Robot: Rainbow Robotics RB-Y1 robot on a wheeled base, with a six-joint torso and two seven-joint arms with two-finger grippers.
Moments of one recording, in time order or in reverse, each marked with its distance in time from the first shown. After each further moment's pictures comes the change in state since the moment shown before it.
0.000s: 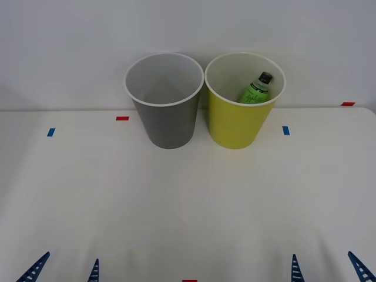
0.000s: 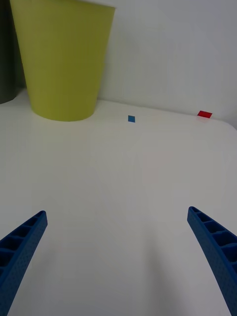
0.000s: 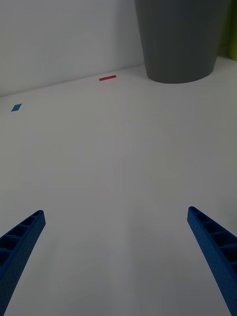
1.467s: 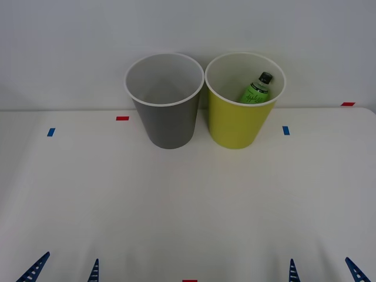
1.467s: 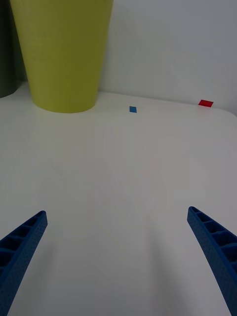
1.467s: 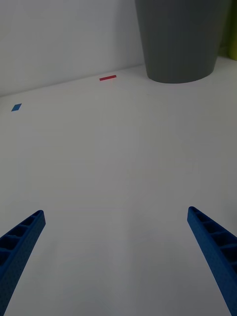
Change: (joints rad) right arm 0.020 0.016 0.015 0.005 0.004 -0.002 -0.004; left arm 0.000 0.000 0.000 0.000 0.000 0.000 0.000
